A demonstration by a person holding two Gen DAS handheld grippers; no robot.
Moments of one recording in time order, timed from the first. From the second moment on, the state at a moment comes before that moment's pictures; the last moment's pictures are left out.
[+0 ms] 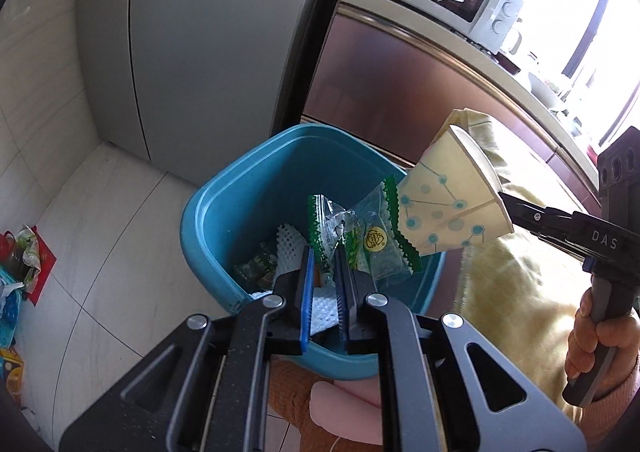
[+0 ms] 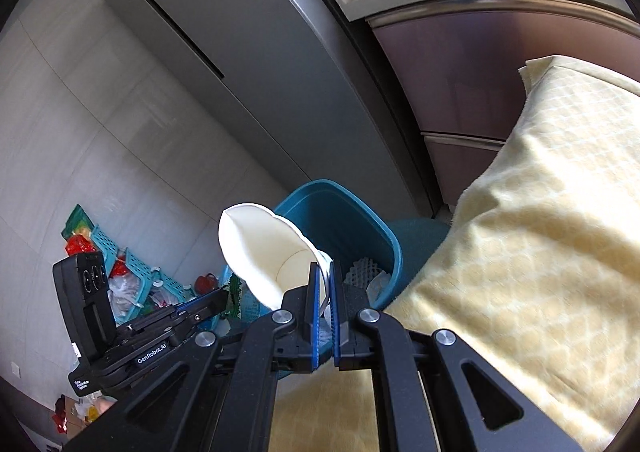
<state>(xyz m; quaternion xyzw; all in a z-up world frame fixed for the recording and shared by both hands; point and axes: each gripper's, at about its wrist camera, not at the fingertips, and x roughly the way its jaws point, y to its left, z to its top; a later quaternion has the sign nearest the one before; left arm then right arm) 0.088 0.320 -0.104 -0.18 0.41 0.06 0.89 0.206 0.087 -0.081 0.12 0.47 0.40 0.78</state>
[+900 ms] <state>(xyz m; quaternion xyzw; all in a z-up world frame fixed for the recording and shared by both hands) 0.101 0.312 -0.124 -0.21 0.41 0.04 0.89 0.211 0.071 -0.094 0.15 0.48 0.40 0.77</state>
